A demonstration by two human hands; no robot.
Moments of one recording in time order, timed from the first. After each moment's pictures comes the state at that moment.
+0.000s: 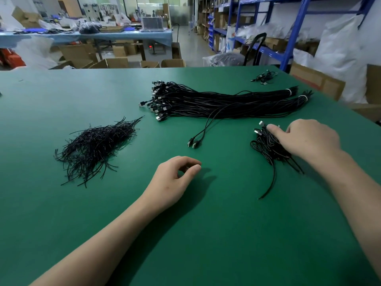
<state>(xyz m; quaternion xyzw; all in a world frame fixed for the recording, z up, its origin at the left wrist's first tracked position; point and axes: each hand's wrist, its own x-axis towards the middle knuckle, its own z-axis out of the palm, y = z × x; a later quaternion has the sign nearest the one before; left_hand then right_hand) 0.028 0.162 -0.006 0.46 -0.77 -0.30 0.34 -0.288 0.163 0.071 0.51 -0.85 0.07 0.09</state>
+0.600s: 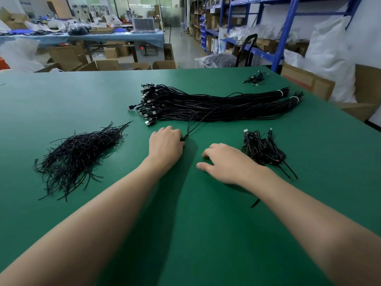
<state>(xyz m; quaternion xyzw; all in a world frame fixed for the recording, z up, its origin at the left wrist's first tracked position) -0.019 0.033 0.002 0.57 -0.80 0.08 0.16 -0.181 0.133 0.030 0.75 -0.66 0.01 -0.05</state>
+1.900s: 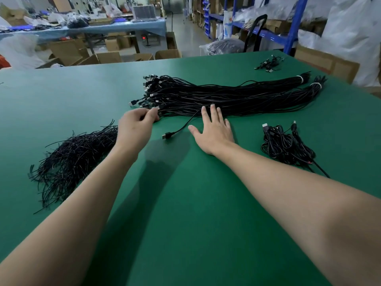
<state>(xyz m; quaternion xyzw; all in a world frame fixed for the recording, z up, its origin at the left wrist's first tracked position) 0.049 0.012 0.035 0.57 -0.63 -0.27 0.45 -0.155 -0.005 -0.026 0.65 -0.74 0.16 -0.04</state>
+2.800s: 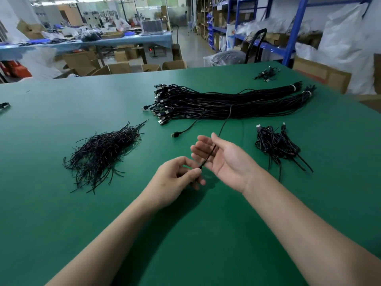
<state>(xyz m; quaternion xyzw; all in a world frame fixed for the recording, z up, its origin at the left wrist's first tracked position) 0.041 0.153 0.003 0.41 -0.72 -0.46 0.31 -0.126 0.163 0.044 0.21 -0.32 0.57 -0.72</state>
